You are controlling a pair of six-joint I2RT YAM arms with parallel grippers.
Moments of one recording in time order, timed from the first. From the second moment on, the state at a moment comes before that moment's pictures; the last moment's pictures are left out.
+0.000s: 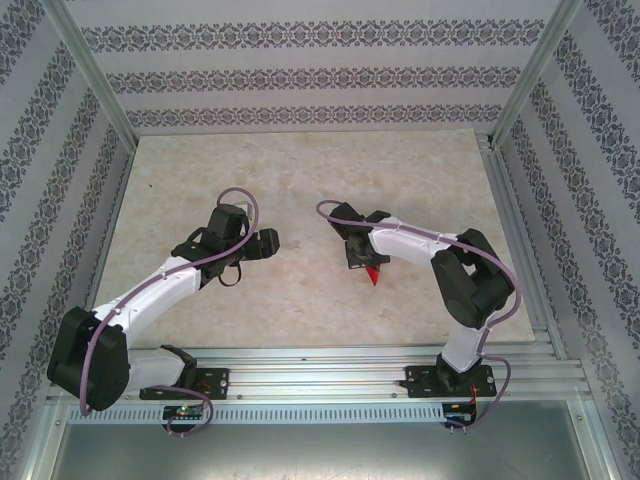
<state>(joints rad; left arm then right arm) -0.45 1.26 0.78 -0.32 0.04 -0.55 0.64 1.79 1.14 -0.76 0.32 0.54</state>
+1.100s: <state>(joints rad) -0.45 1.26 0.79 -0.36 0.04 -0.55 0.39 1.63 0.95 -0.56 0.10 0.47</state>
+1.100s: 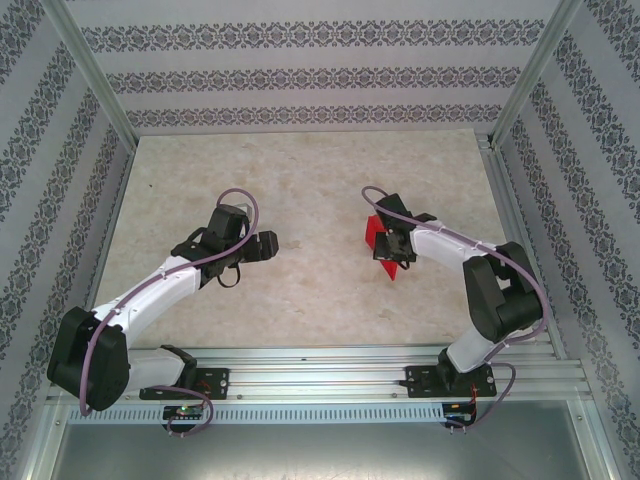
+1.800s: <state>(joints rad) -0.45 1.27 0.79 -0.37 0.04 -0.55 0.34 1.66 0.92 -0.52 0.05 0.47</state>
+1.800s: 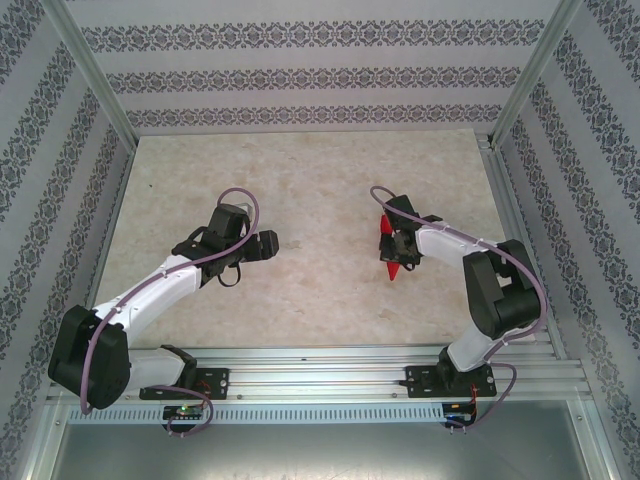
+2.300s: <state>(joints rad) -0.45 1.27 0.79 -0.37 0.03 -0.55 0.34 1.76 1.03 -0.61 0.05 0.43</state>
